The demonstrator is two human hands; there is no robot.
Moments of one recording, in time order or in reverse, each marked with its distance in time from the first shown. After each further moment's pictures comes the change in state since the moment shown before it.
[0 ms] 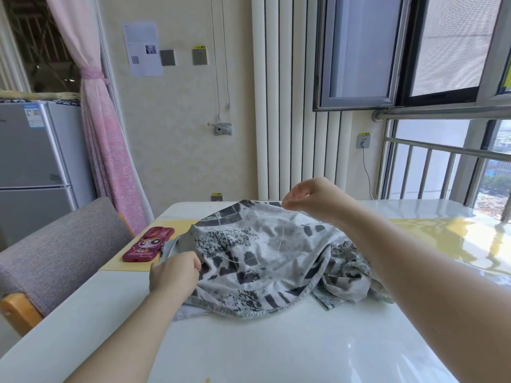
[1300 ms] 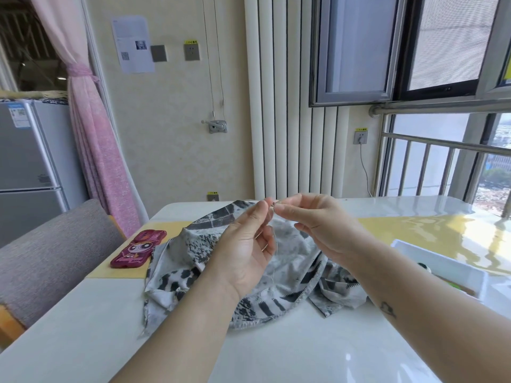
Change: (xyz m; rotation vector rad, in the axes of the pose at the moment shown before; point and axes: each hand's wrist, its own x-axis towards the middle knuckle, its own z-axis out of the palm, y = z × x) left_hand -0.057 0.137 -0.071 -1.987 -0.522 0.022; right_hand -0.027 0.010 0.013 0.714 -0.072 -0.029
